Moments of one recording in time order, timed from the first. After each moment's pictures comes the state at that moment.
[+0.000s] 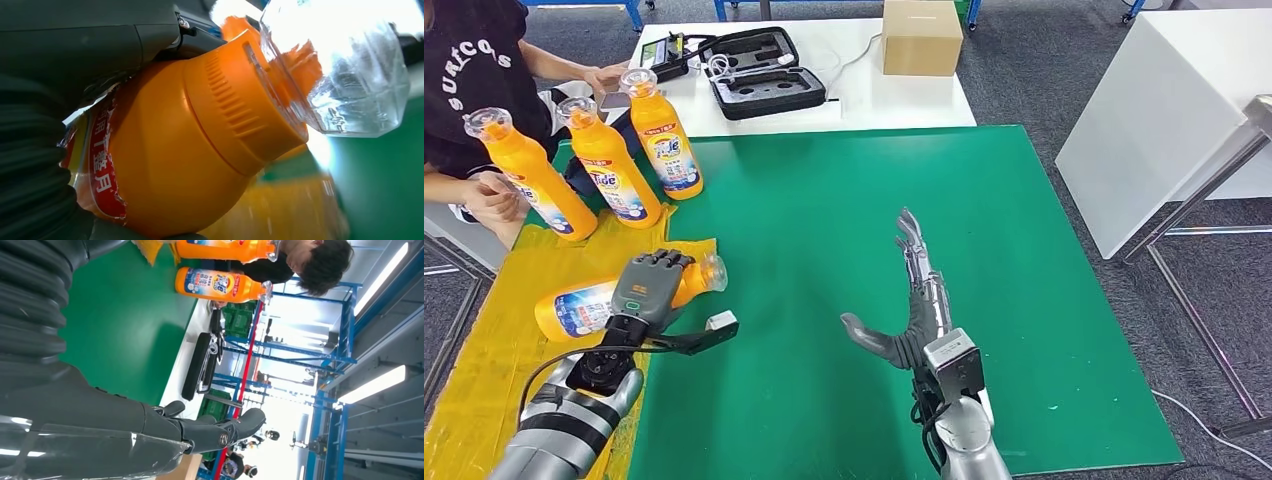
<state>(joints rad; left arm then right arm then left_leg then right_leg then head) -0.42 0.13 -0.37 -0.93 -1.55 0.46 0.15 -0.02 0.24 0.22 -1.57 0.26 -0.03 -0.58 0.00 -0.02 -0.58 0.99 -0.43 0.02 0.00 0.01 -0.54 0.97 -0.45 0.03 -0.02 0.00</state>
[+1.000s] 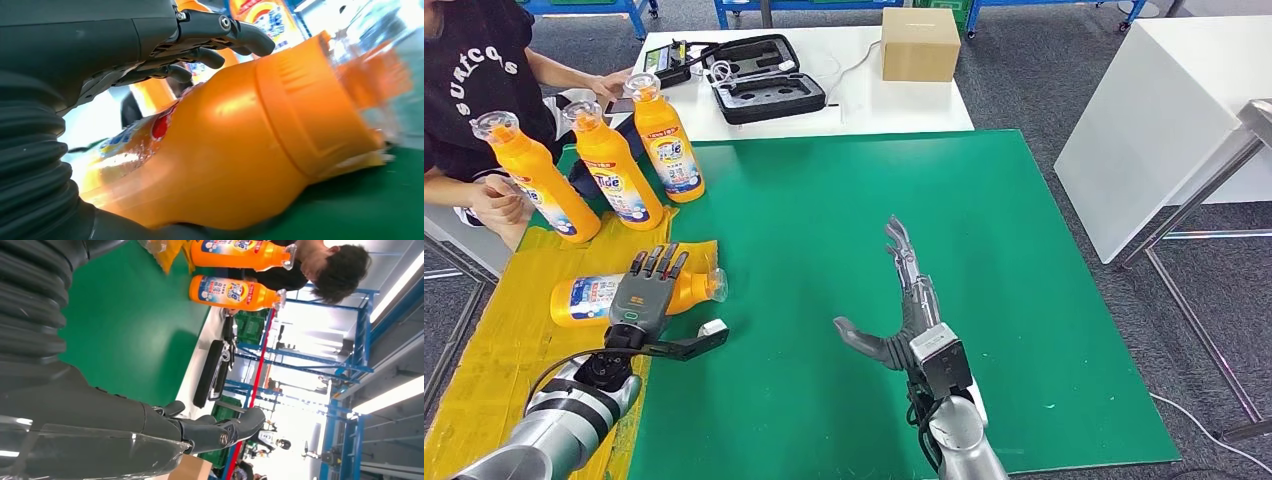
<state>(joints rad) -0.55 0.11 -0.40 -0.49 -1.55 0.62 0.19 -0.03 0.22 0.26 -1.51 0.25 -0.05 -0.54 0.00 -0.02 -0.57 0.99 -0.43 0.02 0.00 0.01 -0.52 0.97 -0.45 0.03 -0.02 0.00</state>
